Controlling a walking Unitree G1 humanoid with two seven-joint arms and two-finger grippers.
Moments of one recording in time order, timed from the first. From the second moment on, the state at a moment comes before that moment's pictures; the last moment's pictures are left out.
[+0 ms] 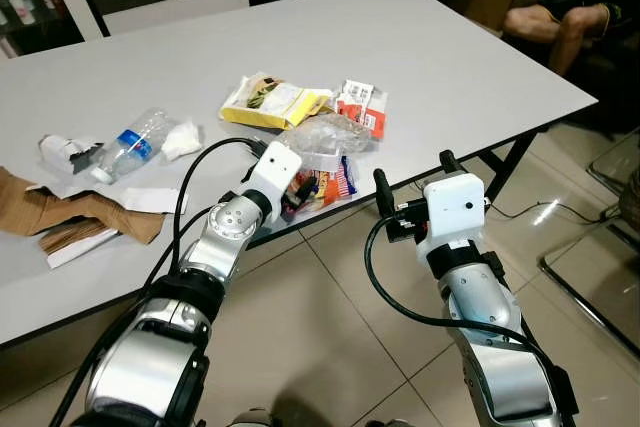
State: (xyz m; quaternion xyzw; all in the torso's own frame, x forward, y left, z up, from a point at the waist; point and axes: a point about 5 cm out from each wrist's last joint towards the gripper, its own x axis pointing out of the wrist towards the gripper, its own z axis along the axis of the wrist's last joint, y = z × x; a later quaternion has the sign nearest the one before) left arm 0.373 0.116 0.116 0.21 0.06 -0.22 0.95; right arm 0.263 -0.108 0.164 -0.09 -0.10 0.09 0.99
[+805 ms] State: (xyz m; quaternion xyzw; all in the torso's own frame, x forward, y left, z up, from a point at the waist) left arm 0.374 0.119 0.107 0.24 0.08 -0.23 0.94; right arm 0.261 -0.108 0.161 -0.09 -0.10 0.09 0.99
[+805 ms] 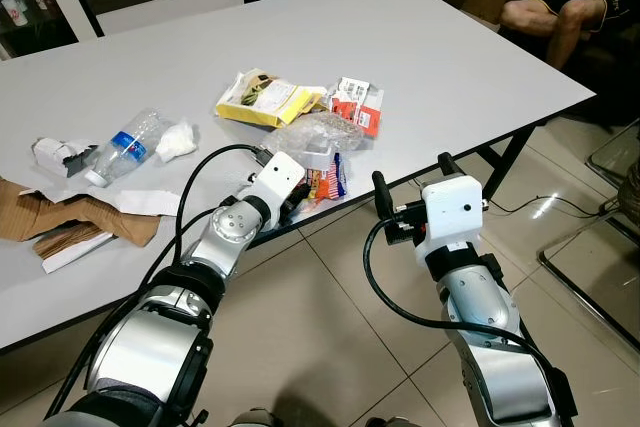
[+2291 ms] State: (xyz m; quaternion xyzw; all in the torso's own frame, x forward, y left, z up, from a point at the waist) left arm 0.392 0.133 0.189 0.15 -0.16 -0.07 0.97; right arm 0.262 -0.112 0.160 -0.10 -0.10 0.08 0.99
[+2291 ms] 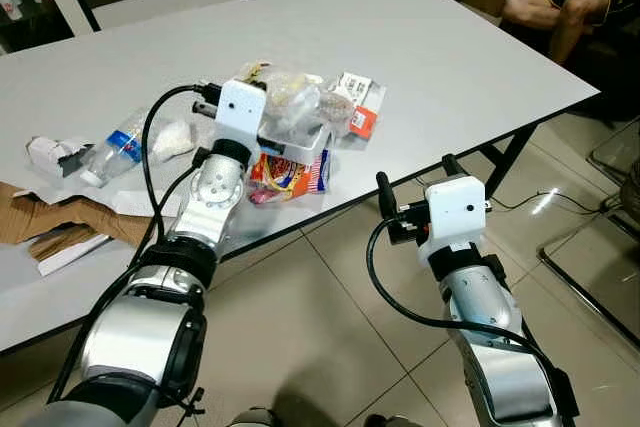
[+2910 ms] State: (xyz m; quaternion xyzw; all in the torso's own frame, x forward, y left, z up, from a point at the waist) left arm 0.400 0.120 0.216 -0.14 -0.15 -0.06 0.98; right arm 0.264 -0.117 0.158 -0.09 -0.09 0.06 0.99
